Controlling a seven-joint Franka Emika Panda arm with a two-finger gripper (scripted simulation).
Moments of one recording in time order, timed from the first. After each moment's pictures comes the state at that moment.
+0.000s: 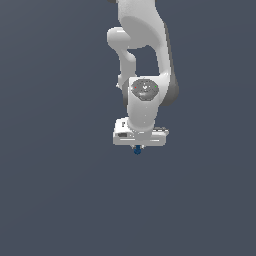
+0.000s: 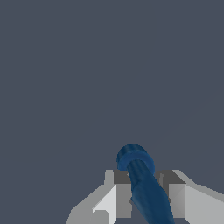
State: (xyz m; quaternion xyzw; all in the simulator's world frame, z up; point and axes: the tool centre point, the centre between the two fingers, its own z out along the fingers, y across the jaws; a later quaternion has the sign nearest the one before) arm 0.024 0.042 0.129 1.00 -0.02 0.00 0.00
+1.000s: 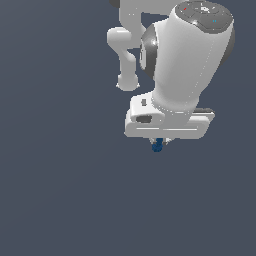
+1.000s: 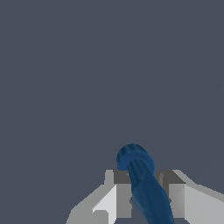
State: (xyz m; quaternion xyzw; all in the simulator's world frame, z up) arm 0.094 0.091 0.282 1.00 -0.02 0.00 0.00
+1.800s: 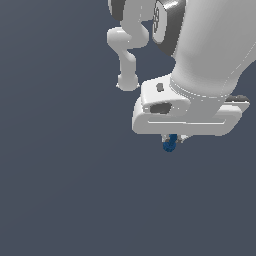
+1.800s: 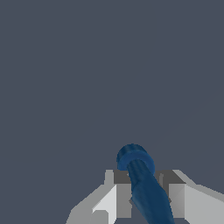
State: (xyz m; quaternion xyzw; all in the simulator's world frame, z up) arm 0.123 0.110 0.338 1.00 -0.02 0.00 0.00
